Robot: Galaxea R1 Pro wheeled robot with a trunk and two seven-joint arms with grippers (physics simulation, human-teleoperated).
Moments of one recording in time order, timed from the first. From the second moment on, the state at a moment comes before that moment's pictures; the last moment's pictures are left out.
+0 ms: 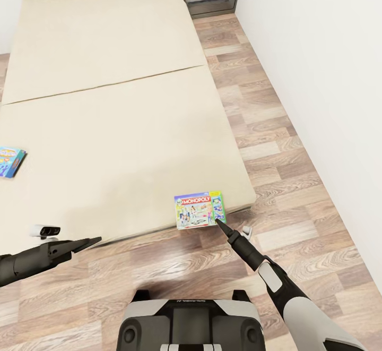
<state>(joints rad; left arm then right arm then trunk) -0.32 0.38 0.38 -1.43 0.34 1.04 -1.57 -0.69 0.02 -0.17 -0.41 -0.64 0.14 1.04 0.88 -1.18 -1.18</state>
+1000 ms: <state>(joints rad) -0.32 0.38 0.38 -1.43 0.34 1.04 -1.57 -0.69 0.02 -0.17 -0.41 -0.64 0.14 1.04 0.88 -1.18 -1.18</state>
